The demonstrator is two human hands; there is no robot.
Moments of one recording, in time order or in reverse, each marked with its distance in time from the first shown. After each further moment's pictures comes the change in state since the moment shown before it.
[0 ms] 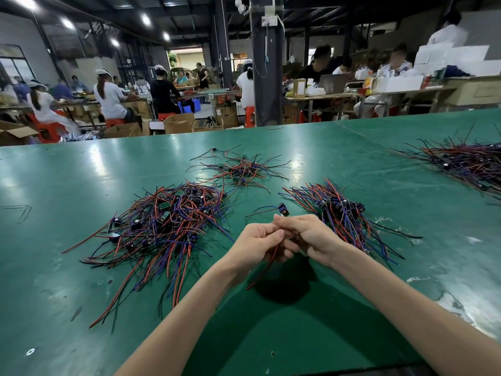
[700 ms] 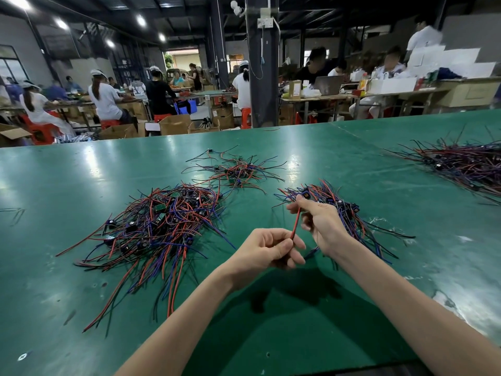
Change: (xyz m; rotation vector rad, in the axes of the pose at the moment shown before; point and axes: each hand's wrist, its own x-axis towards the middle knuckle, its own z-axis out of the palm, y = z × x) left_hand -0.006 -0.003 0.008 0.076 -0.168 0.093; right_hand 0.017 -0.011 -0.029 -0.006 0.413 -0.190
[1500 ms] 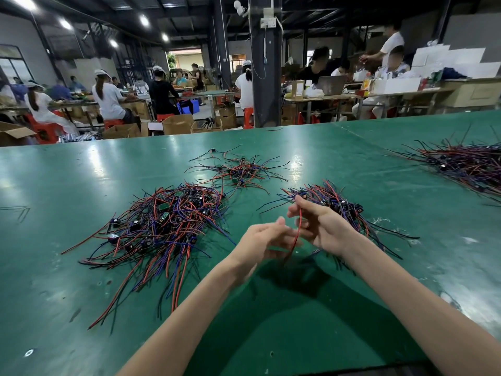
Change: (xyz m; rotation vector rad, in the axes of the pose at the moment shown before) left_hand 0.009 0.005 -0.005 -0.101 0.200 -0.135; right_hand -0.004 -0.009 -0.004 0.169 -0.333 0.323
